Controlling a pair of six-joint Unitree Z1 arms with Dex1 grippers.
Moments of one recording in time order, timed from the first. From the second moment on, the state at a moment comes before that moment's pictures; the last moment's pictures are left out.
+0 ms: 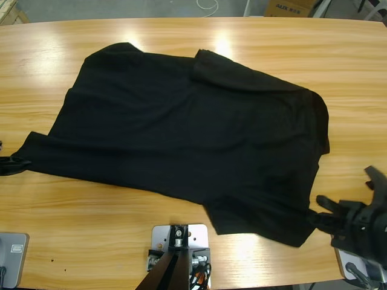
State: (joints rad) arm 0 0.04 1.22 -0.48 0.50 -0.47 -0.85; arm 1 1.47 1.24 -0.71 0.77 -0.19 1.88
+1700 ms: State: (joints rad) arm 0 -0.17 1.79 -0.91 0.17 -0.44 -0.73; arm 1 0.97 1.24 -0.80 0.60 -0.29 0.97
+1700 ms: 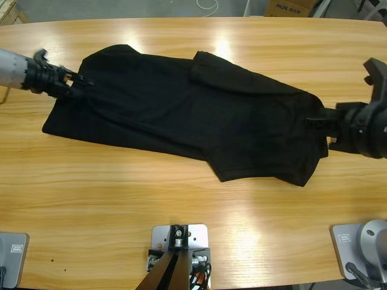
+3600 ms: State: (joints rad) arm 0 -0.52 1.75 -0.94 0.50 0.09 0.23; arm 1 1.04 1.36 -0.29 0.09 -0.20 1.94
